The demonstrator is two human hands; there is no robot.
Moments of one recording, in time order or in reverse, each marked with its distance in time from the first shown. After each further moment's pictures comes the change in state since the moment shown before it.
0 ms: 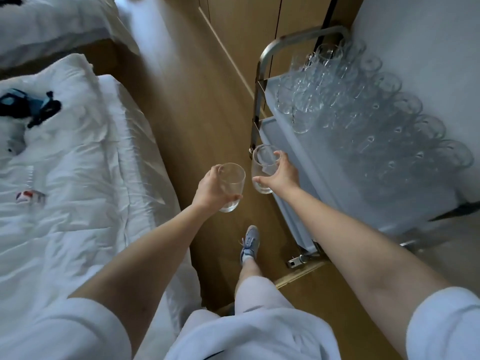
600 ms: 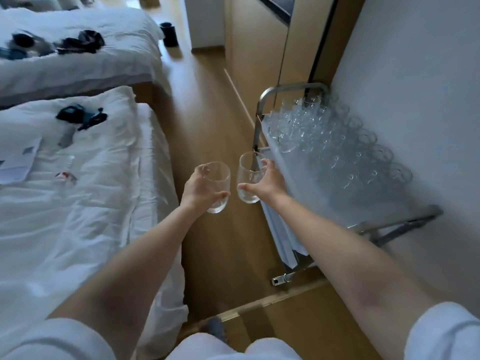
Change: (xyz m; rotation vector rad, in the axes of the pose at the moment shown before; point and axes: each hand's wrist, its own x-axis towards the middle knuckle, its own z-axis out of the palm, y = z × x) left_hand -0.159 0.060 -0.013 -0.140 0.331 0.023; right_hand -0.143 -0.006 -0.068 0.022 -0.030 -0.267
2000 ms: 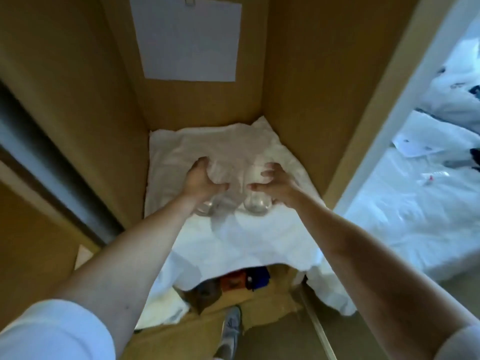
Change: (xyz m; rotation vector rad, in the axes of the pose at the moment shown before) left_hand -0.715 -0.154 -0.237 0.129 1.205 -0.978; right_hand -0.578 -0.185 0.293 -0.161 -1.381 -0.858
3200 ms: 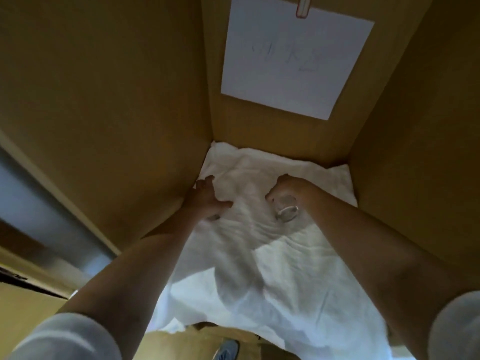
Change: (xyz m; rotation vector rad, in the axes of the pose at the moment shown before) left_hand 0.107 -0.090 -0.026 0.191 0.028 -0.515; right_hand 0.197 -0.122 0.058 -0.808 -0.524 -0.048
